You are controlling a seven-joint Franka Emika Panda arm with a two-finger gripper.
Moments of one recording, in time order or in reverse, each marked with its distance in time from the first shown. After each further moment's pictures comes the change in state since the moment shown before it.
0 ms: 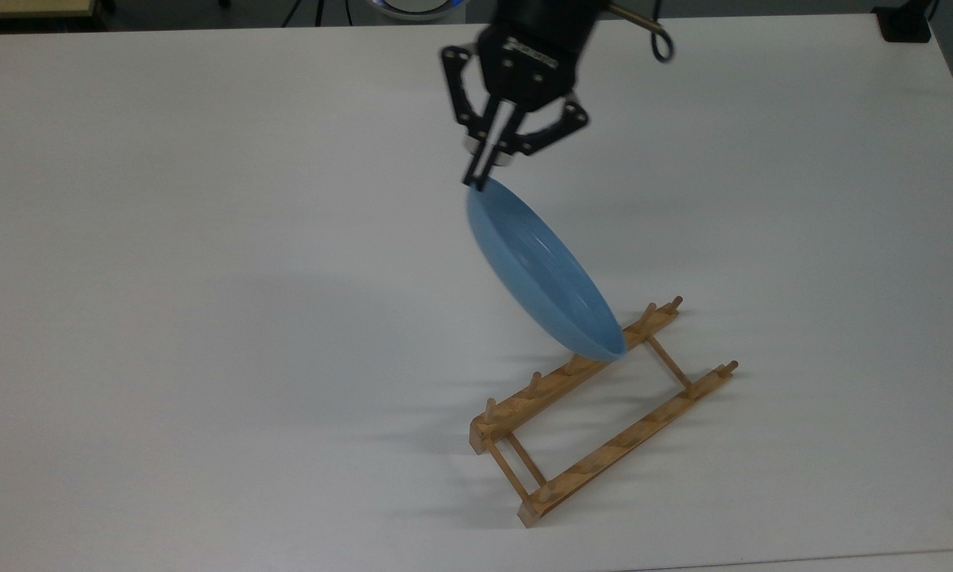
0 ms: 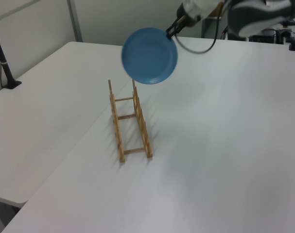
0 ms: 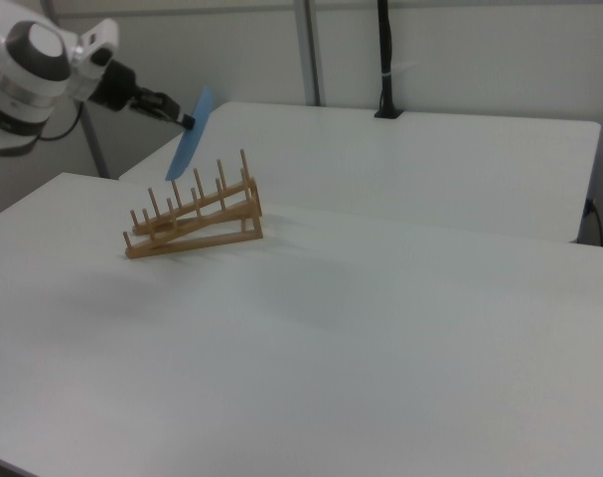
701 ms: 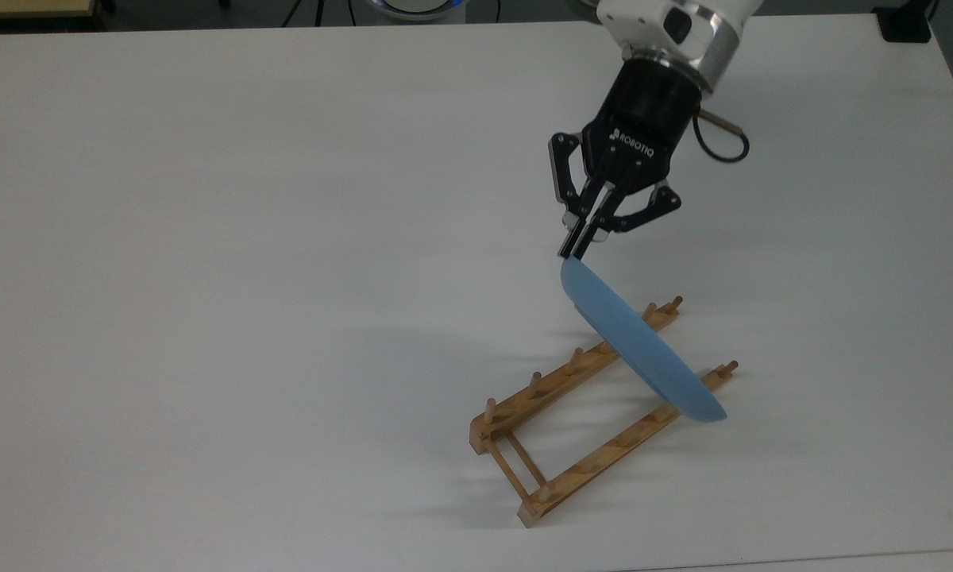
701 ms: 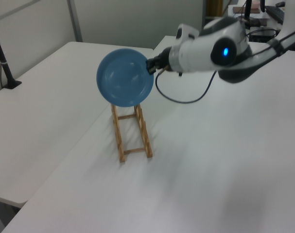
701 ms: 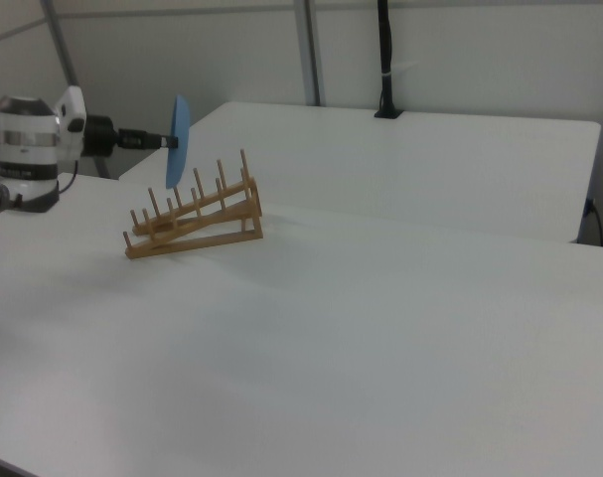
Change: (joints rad) arm 0.126 0.192 0.030 -0.002 -0.596 -0.033 0.600
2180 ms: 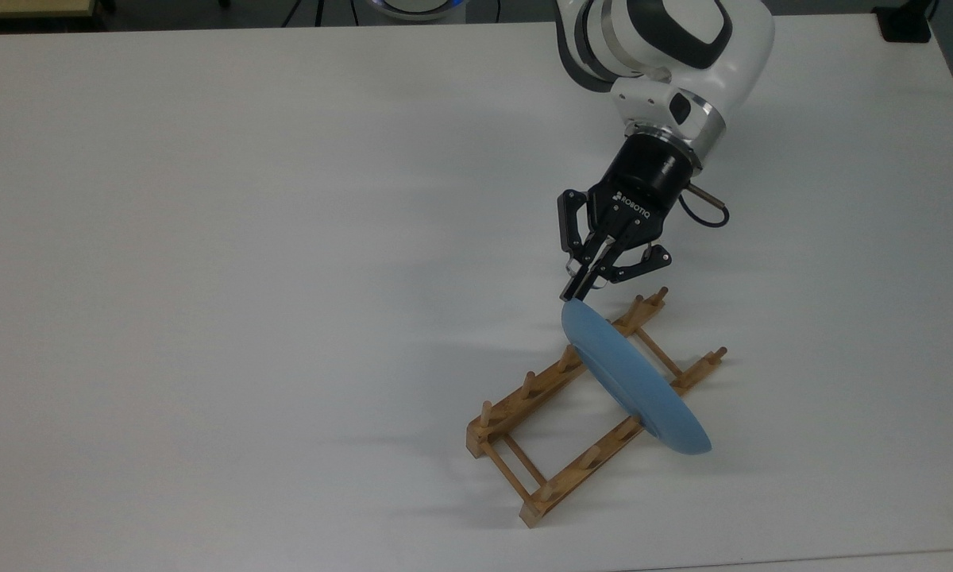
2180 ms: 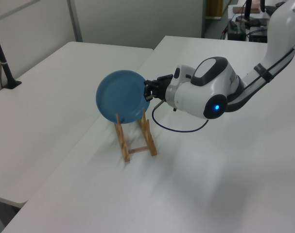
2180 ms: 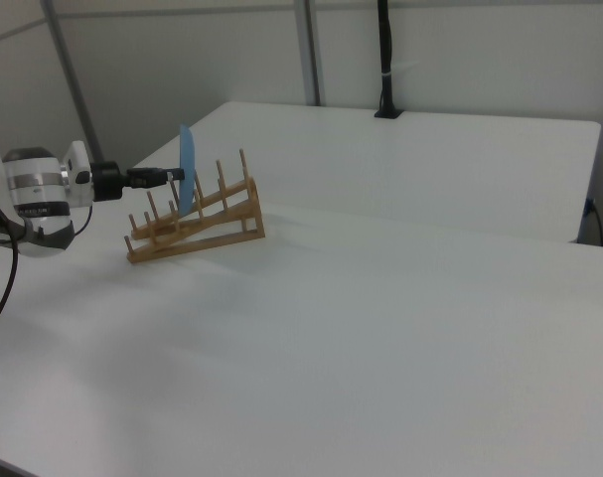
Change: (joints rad) arm 0.063 0.156 0.000 -0.013 -0.262 -0.167 0.258
